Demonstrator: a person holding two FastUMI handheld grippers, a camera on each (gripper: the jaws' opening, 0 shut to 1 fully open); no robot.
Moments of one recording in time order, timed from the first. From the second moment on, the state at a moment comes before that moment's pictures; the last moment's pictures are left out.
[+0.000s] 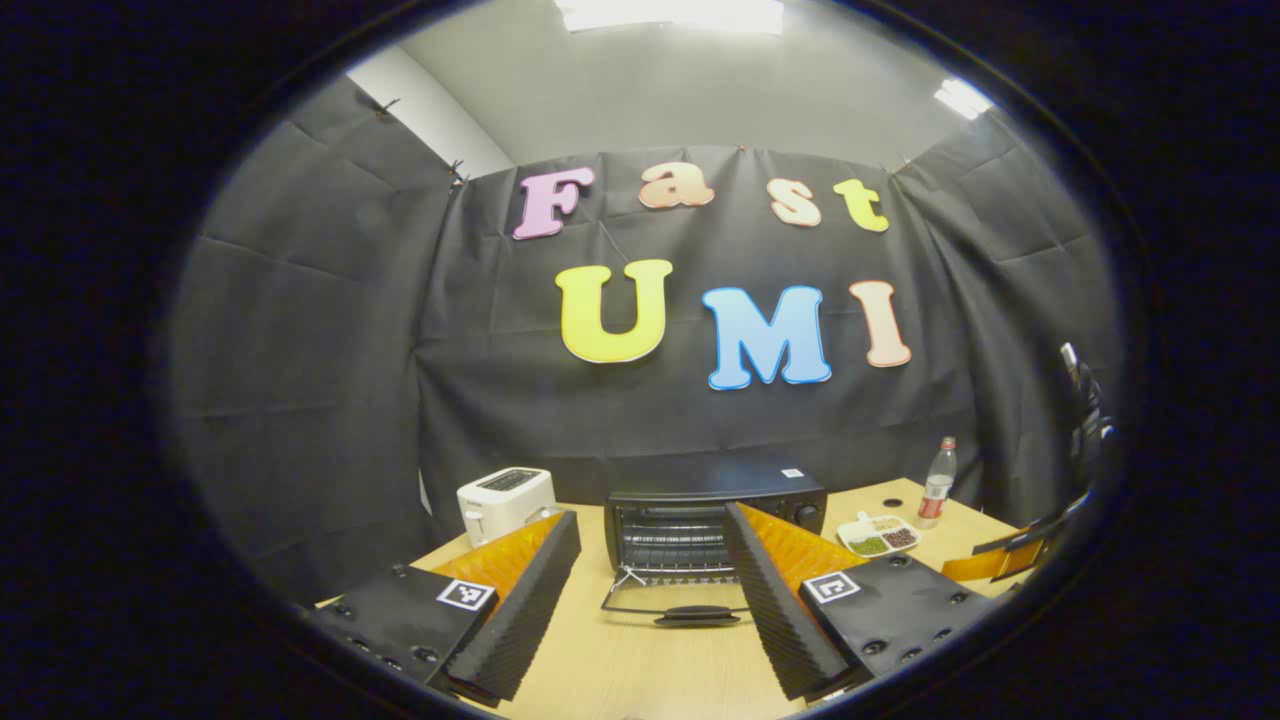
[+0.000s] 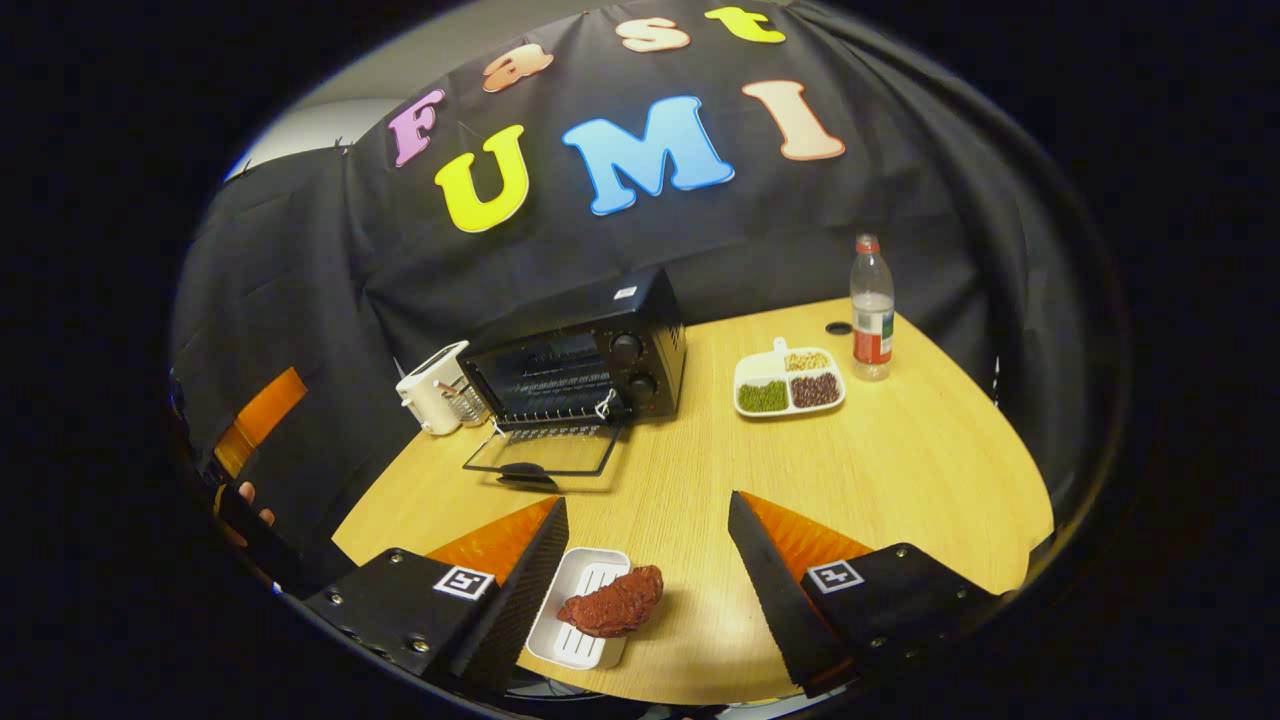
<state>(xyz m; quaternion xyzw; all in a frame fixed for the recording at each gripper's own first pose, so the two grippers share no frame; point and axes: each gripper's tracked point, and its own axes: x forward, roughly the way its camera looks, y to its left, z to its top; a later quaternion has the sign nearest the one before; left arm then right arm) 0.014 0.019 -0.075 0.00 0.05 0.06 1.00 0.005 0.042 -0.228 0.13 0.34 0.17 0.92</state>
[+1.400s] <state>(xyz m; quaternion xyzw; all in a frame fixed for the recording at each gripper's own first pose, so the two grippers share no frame) 0.018 0.053 -0.045 -0.01 0.02 0.07 1.00 -0.025 0.090 -0.281 0.34 0.51 0.18 0.77</state>
